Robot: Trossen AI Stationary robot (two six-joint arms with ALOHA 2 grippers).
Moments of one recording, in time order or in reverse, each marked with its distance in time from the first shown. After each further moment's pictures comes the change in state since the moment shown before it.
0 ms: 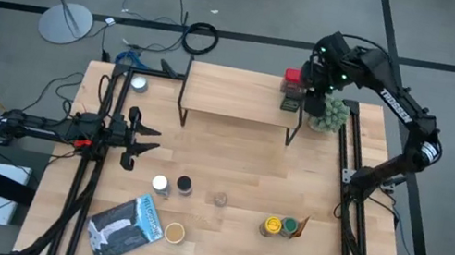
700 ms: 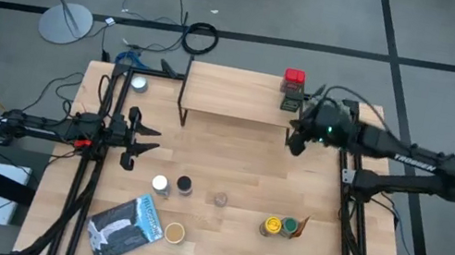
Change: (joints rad) left arm 0.000 0.000 0.000 0.001 0.003 -0.003; right arm 0.446 -0.565 -0.926 0.840 0.408 0.793
